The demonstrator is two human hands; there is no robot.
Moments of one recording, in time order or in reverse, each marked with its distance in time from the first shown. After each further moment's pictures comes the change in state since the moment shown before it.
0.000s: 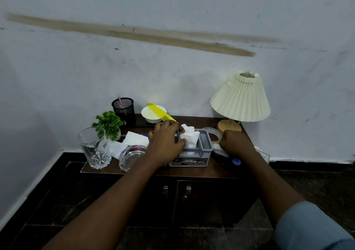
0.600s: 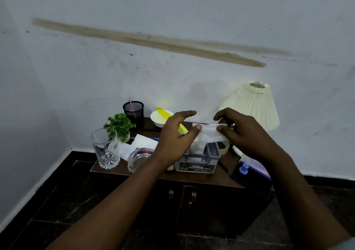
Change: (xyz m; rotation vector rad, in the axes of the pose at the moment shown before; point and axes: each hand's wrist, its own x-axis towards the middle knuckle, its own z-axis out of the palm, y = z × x) left_hand -0.006 0.025 -0.034 -0.715 0.221 0.085; right_hand -0.065 -0.058 -0.106 0.383 0.219 -0.559
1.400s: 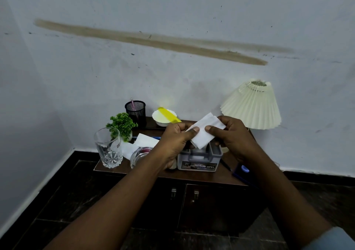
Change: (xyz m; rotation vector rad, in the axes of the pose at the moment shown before) left_hand 0.001 -0.003 0.002 -0.567 -0.157 -0.480; right_hand 0.005 -0.008 0.047 0.743 0.090 0.378
